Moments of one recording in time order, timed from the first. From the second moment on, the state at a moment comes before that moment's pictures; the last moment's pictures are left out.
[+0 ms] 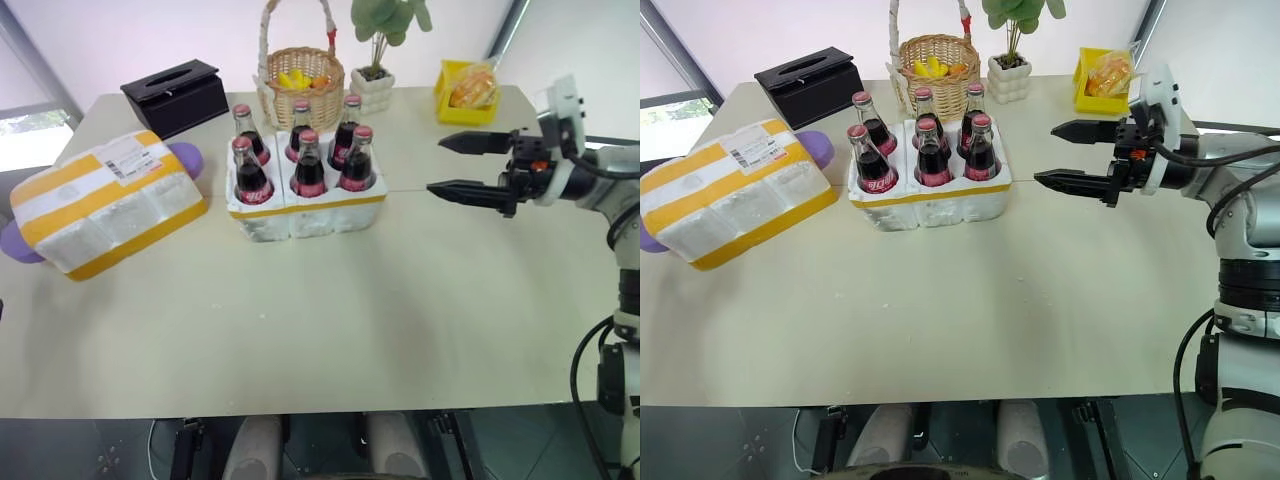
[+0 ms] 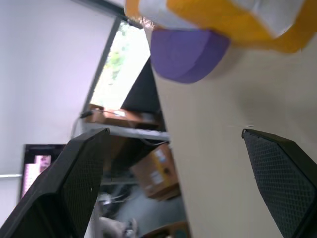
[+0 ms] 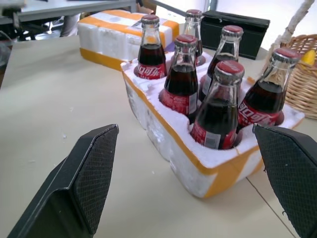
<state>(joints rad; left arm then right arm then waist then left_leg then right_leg) 0.34 0.95 0.71 0.10 0.20 0.03 -0.43 -0.79 -0.84 -0.13 0.10 0.53 0.59 1.27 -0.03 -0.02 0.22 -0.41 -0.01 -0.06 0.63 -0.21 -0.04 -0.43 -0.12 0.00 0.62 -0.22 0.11</state>
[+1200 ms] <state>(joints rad) -0.50 1.05 -0.04 1.11 0.50 -0.42 0.05 -0.80 -0.89 -0.13 0.04 0.60 0.66 1.28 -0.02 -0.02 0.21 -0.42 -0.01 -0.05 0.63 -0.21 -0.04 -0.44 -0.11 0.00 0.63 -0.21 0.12</state>
